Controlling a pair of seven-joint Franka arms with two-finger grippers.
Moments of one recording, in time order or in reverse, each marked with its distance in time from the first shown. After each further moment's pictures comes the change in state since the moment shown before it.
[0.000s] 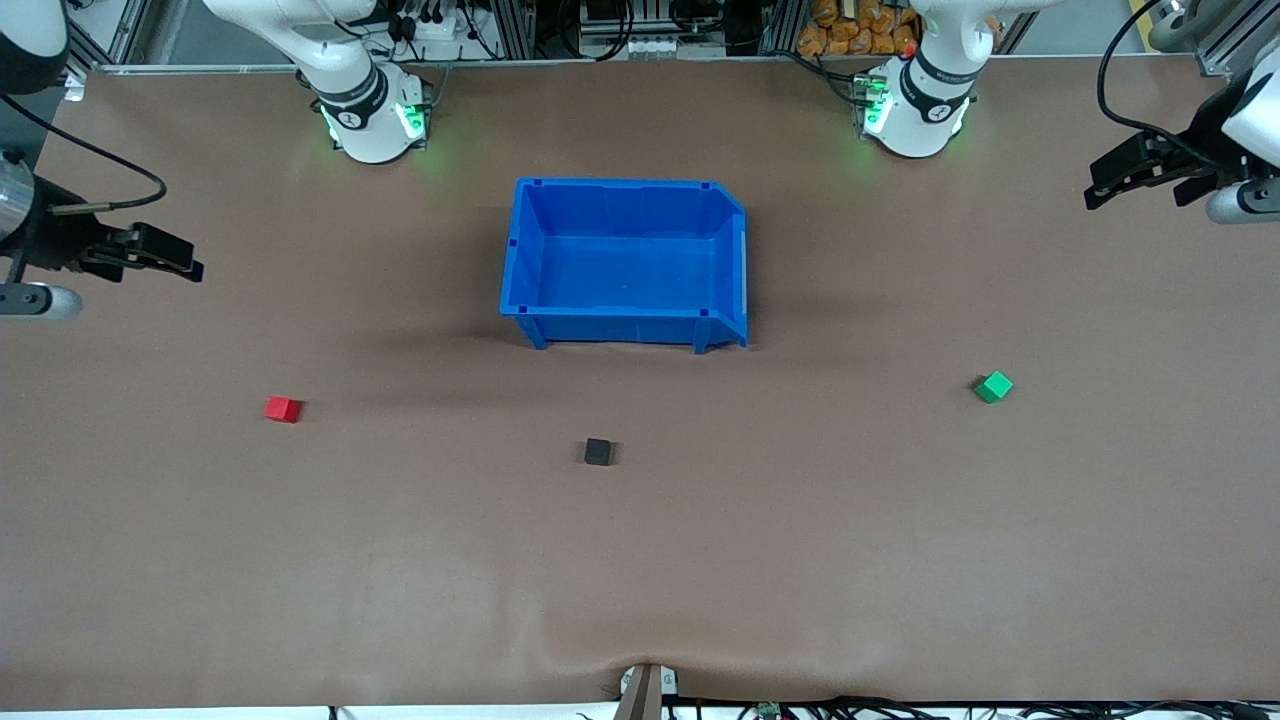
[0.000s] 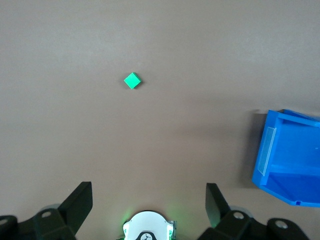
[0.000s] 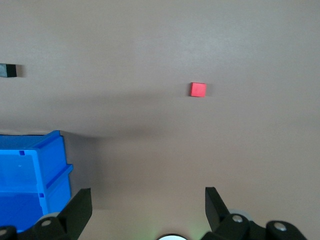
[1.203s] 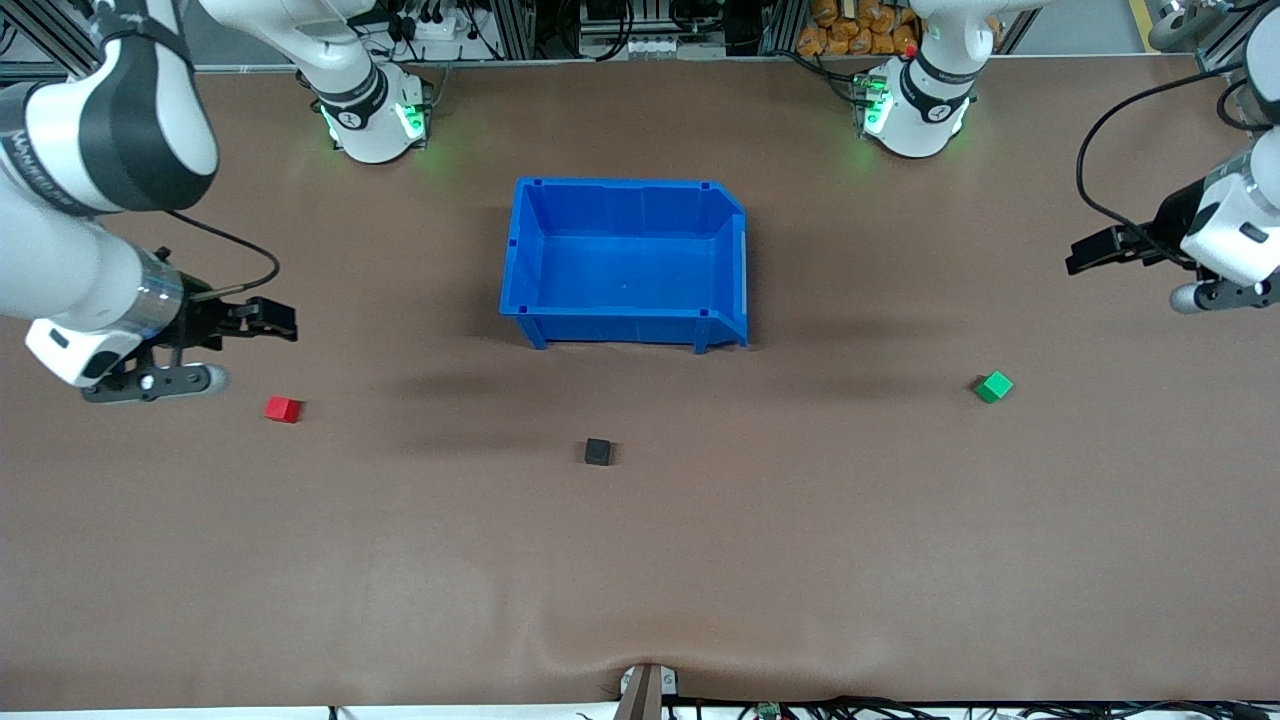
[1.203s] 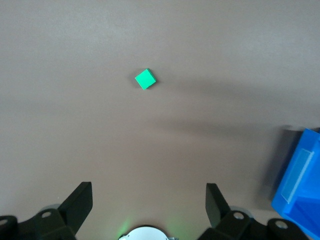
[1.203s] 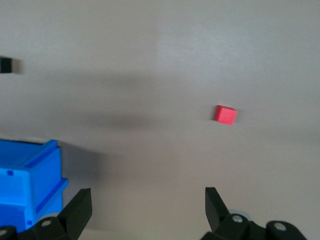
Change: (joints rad) left arm 0.087 0.062 0.007 -0.228 0.001 0.230 -0.002; right arm 0.083 0.160 -0.016 -0.014 -0.003 0.149 -0.028
